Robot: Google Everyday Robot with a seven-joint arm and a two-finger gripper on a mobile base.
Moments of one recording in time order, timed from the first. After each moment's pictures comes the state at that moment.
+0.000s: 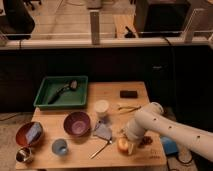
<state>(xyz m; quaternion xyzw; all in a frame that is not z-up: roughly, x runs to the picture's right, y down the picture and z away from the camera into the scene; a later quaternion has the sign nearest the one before) 0.101 0.268 0.752 -0.31 -0.23 -0.18 0.91</state>
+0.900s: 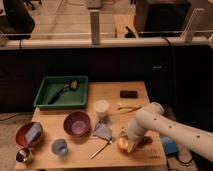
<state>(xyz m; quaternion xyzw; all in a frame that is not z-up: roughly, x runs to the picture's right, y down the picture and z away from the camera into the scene) 0.105 0.260 0.743 -0.29 -0.24 -0.18 0.91</state>
